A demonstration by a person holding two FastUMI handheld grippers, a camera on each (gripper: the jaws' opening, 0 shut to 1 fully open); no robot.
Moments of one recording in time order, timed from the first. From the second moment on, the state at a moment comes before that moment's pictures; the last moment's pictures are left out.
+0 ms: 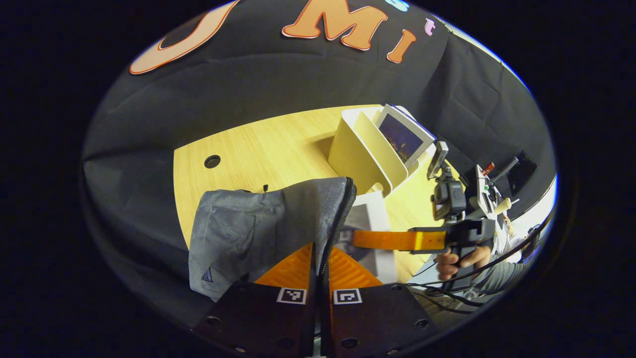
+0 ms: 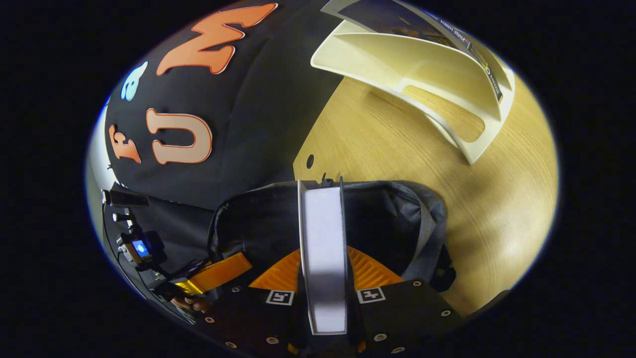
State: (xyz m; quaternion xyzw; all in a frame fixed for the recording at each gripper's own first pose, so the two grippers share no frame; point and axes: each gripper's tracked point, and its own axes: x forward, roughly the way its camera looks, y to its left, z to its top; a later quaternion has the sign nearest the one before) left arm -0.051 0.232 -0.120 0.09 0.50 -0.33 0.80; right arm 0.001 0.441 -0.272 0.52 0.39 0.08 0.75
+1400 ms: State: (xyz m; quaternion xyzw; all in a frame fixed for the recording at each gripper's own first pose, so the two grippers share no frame) left arm -0.055 0.204 -0.161 0.06 0.55 -0.29 0.78; right arm -0.019 0.418 -0.316 0.42 0.48 0.10 0.76
